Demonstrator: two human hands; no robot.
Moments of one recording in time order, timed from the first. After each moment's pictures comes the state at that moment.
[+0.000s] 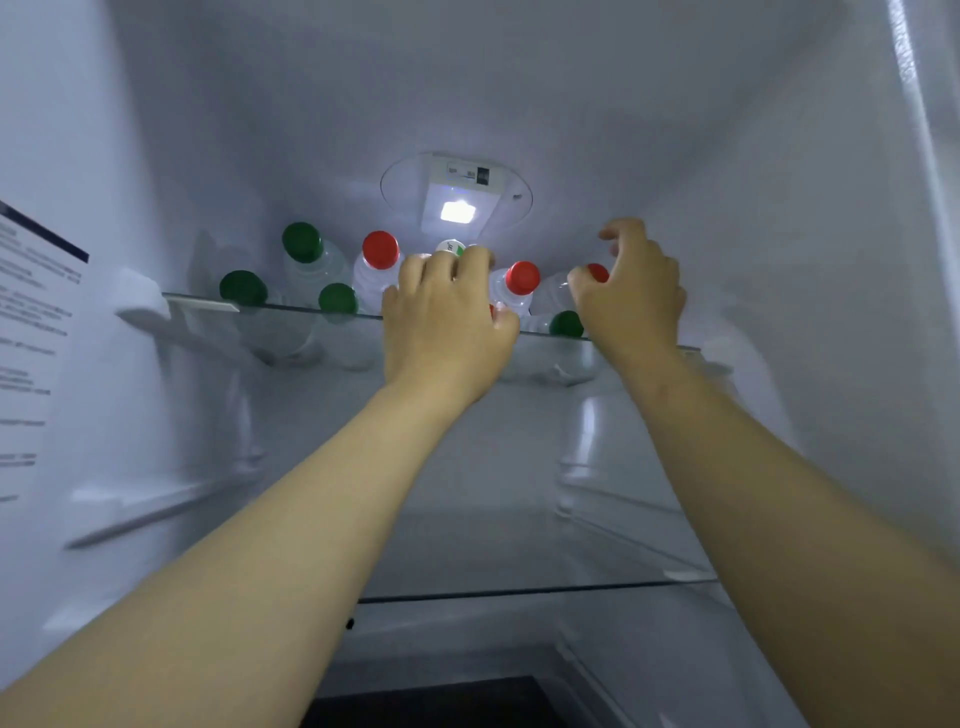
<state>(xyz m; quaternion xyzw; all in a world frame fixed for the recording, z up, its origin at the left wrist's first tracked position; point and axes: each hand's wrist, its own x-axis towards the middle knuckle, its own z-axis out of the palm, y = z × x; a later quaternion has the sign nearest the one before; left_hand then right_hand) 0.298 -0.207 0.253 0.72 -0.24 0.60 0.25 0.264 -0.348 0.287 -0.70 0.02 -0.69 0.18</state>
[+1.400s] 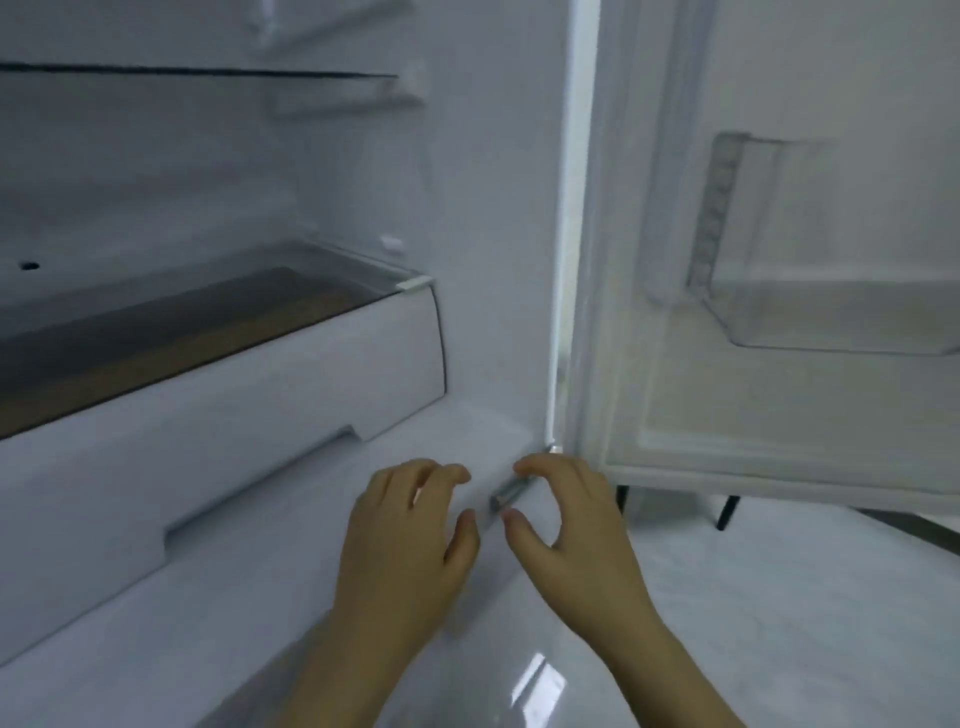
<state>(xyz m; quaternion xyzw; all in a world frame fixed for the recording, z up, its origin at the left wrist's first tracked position) 0.142 -0.206 -0.164 0.76 -0.55 0.18 0.29 0.019 -0.295 -0.172 -0.84 0.28 -0.35 0.32</state>
